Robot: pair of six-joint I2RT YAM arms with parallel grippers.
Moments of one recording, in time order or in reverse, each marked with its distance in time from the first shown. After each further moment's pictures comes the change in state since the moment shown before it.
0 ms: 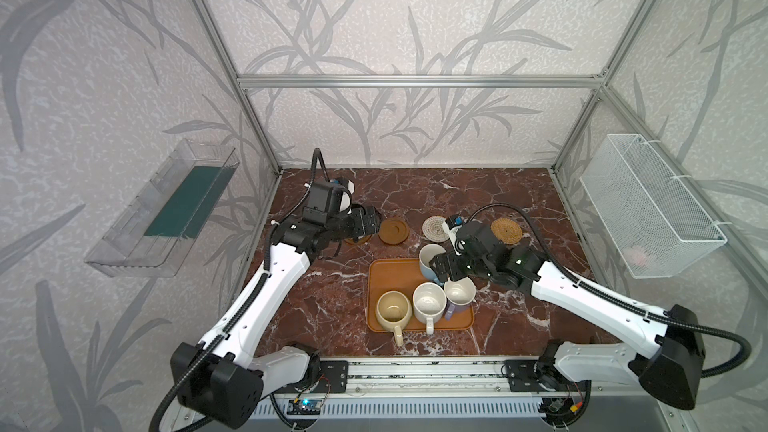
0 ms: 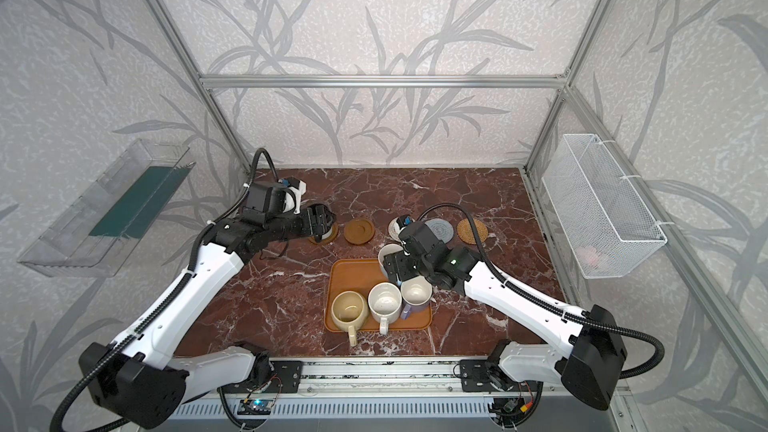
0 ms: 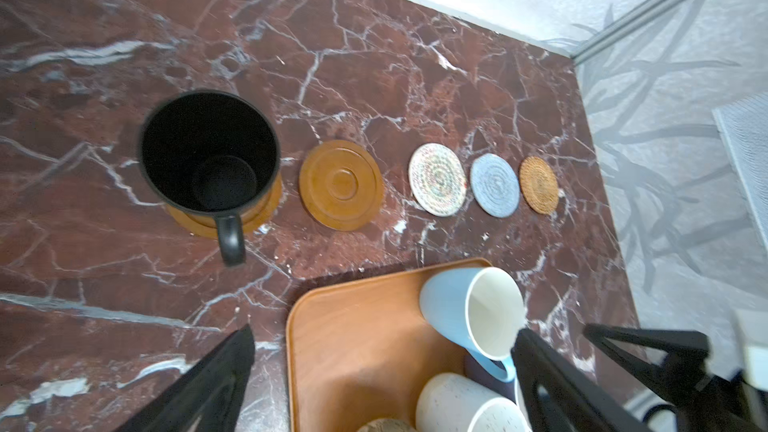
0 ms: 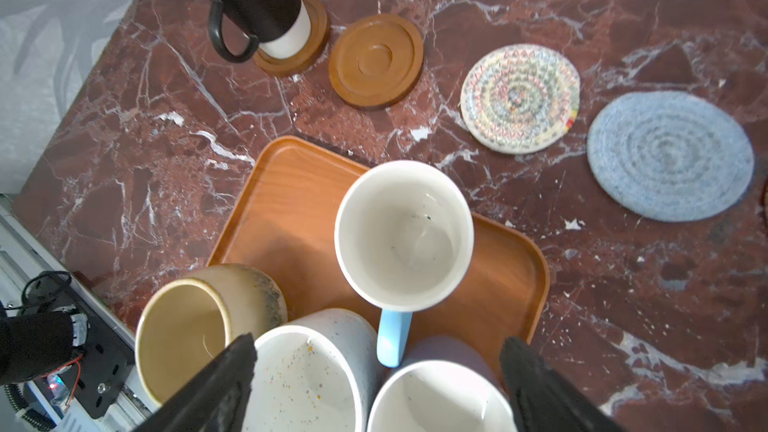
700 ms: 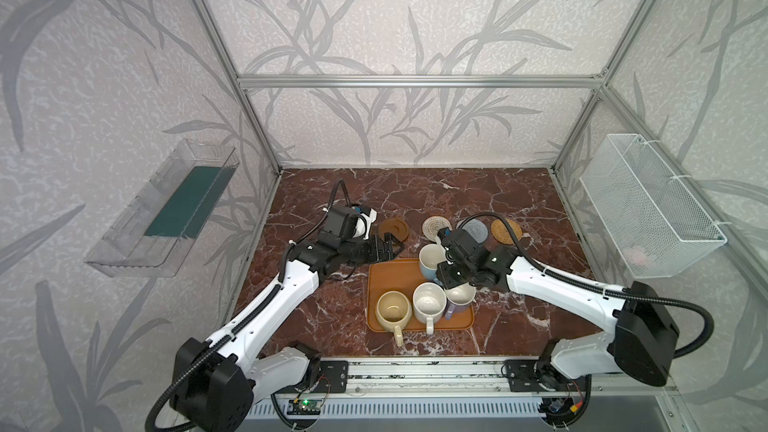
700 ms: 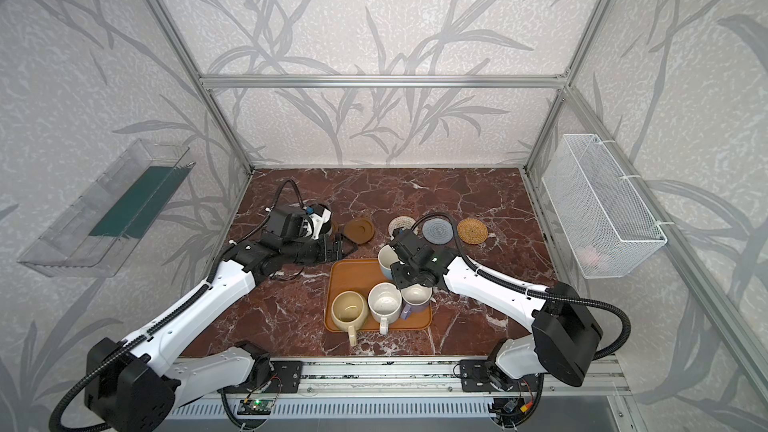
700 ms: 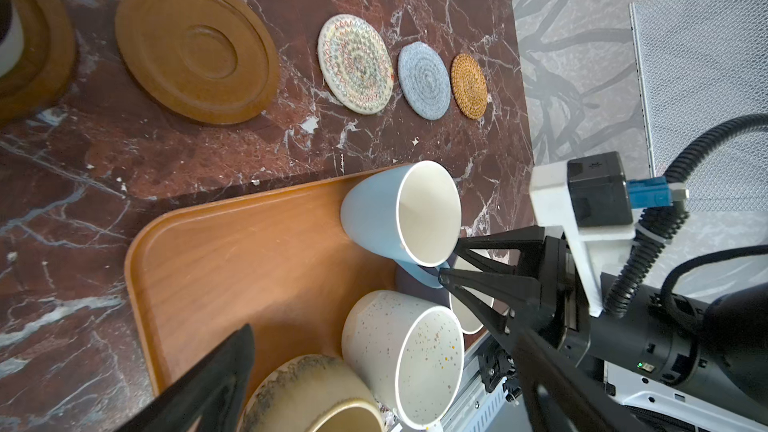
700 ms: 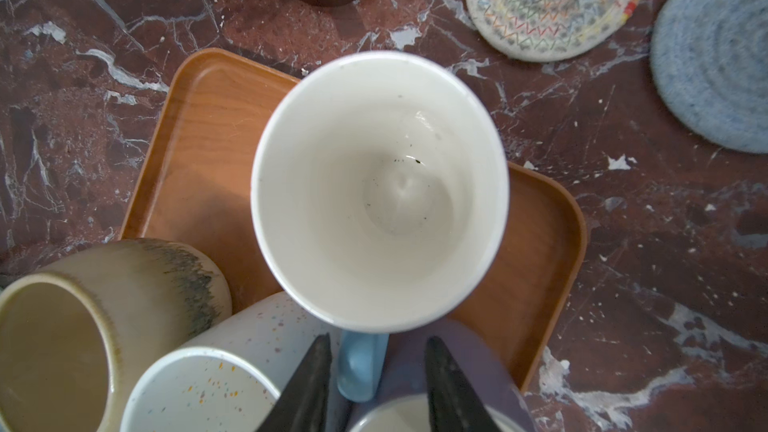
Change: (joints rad) left arm -0.135 -0.020 -0.251 0.188 0.204 -0.145; right arm 0.000 0.166 -0.019 0.008 -0.020 0.018
